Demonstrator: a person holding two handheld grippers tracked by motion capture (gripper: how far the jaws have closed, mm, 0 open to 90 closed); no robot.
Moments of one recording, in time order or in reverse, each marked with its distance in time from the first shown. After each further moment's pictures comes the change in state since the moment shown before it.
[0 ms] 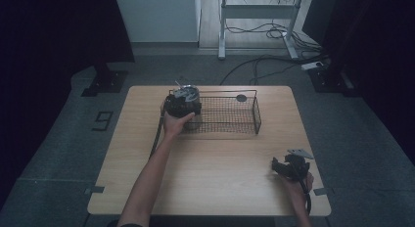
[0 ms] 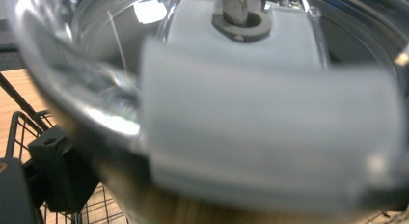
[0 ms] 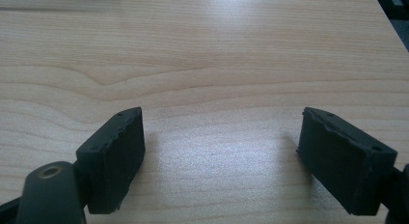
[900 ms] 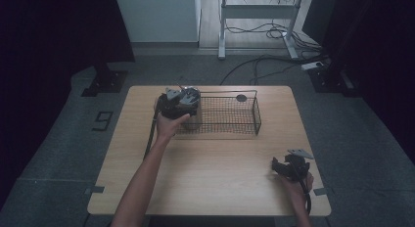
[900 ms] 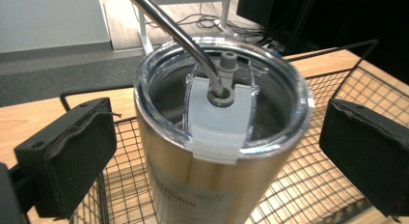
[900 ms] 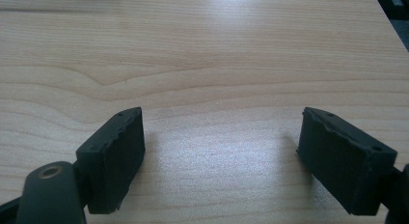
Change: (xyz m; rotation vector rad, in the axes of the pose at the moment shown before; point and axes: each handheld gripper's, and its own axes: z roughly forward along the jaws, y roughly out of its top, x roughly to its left) left arm -0.007 0.014 -0.056 -0.105 0.006 -0.003; right arm 0.000 0.000 0.000 0.000 0.000 0.000
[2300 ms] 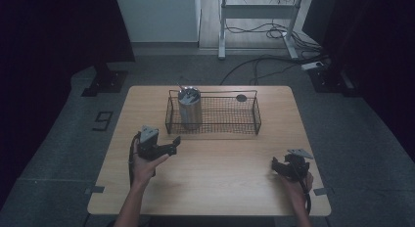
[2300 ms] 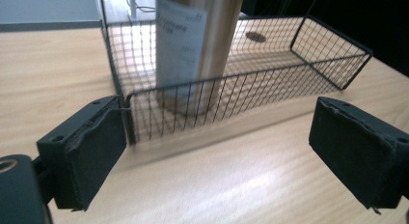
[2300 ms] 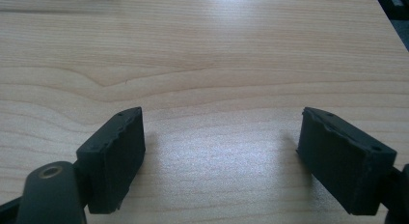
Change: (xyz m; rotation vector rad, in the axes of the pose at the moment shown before) left arm -0.003 -0.091 -0.124 0.026 -0.045 -0.048; right arm 0.001 0.001 0.000 0.004 -0.001 0.003
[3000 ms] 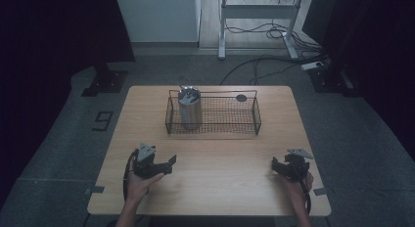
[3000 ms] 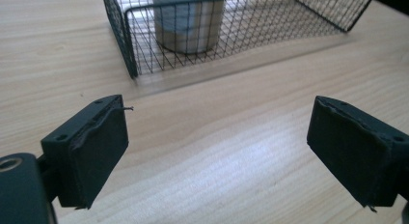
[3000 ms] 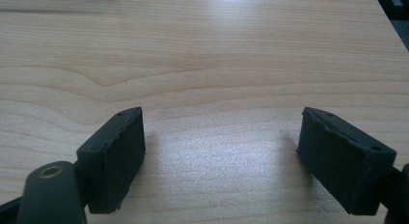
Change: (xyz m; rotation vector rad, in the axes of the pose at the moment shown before) left arm -0.003 -0.045 -0.013 0.097 0.000 0.065; right arm 0.000 0.000 0.000 0.000 0.000 -0.001
